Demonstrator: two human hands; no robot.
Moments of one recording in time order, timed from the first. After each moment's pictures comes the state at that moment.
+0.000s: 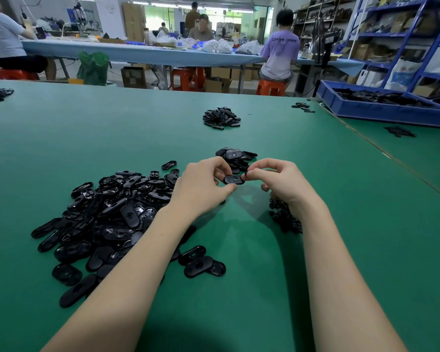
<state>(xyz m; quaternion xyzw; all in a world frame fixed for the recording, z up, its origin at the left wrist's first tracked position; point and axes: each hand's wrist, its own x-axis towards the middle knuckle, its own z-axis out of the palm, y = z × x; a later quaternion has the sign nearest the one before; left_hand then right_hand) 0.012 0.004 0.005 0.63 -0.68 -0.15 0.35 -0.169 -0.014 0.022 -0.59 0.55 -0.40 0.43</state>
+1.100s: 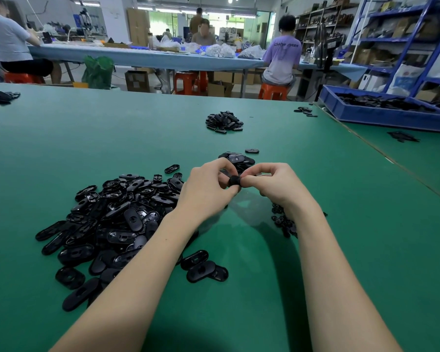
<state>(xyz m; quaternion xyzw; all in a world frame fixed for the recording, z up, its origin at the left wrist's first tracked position) 0.006 0.009 0.009 0.61 -0.67 -0.17 0.39 -0.158 -0.020 0.023 -0.63 0.58 -0.36 0.38</state>
